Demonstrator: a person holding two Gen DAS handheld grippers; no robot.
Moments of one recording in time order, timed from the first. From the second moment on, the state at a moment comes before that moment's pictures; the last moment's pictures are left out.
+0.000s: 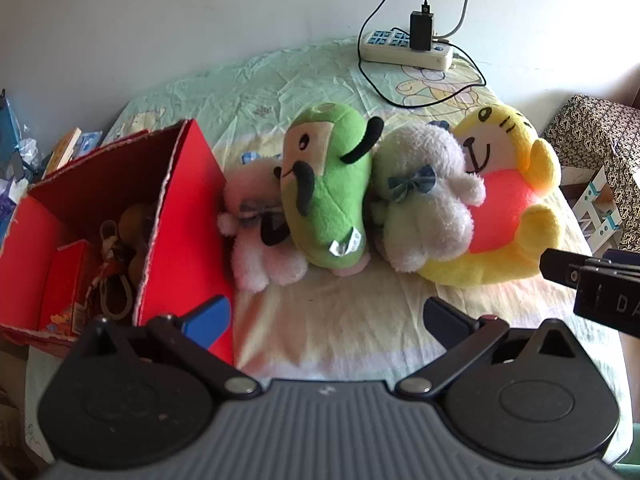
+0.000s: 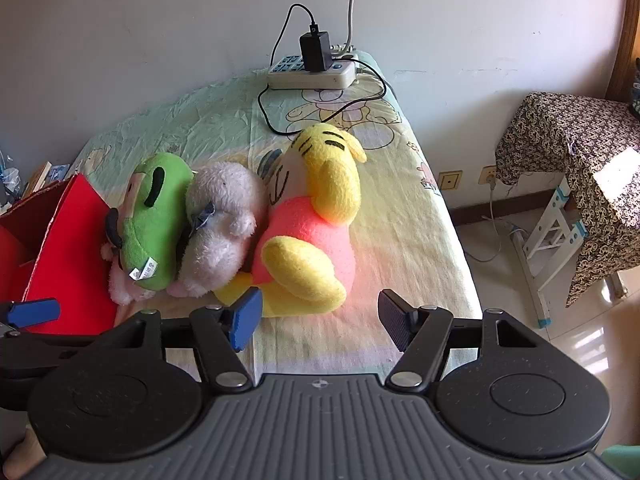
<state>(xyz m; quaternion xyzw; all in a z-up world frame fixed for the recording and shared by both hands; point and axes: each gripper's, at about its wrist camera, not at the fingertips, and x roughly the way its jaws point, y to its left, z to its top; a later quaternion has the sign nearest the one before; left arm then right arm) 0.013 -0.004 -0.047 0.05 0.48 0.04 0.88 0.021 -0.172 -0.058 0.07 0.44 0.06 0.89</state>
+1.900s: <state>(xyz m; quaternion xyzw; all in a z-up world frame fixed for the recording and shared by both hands) 0.105 0.025 -0.075 0.06 0.43 -0.03 0.90 0.140 -0.087 -0.074 0.17 0.48 0.27 0.82</state>
